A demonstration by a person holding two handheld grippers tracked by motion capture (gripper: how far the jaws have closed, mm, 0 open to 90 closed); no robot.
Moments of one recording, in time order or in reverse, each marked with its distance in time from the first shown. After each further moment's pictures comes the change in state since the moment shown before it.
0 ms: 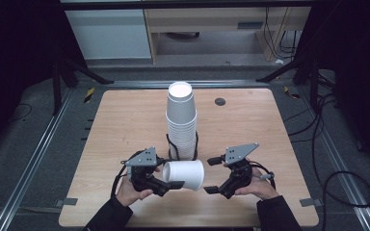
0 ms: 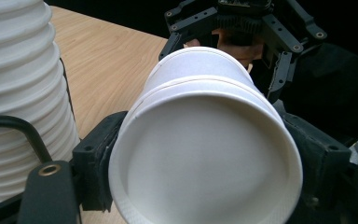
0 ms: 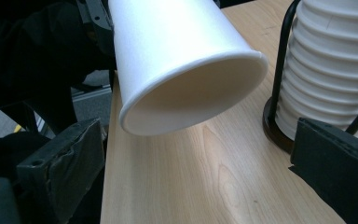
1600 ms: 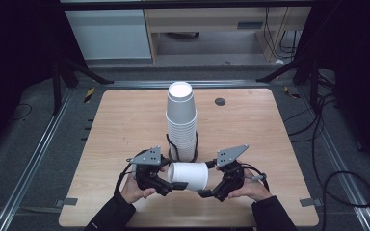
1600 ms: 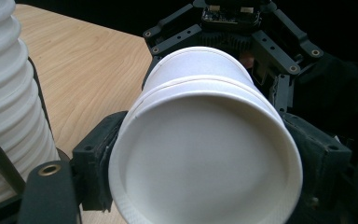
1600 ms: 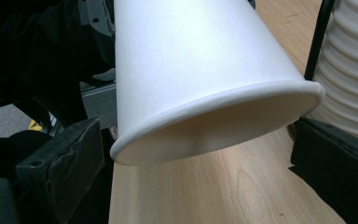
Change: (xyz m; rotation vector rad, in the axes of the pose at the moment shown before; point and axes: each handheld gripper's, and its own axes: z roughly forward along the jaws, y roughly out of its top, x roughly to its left) left arm 0.007 -0.002 0.014 -0.004 -0.076 0.008; right arm 0.002 -0.001 0.022 0.033 0.051 0.017
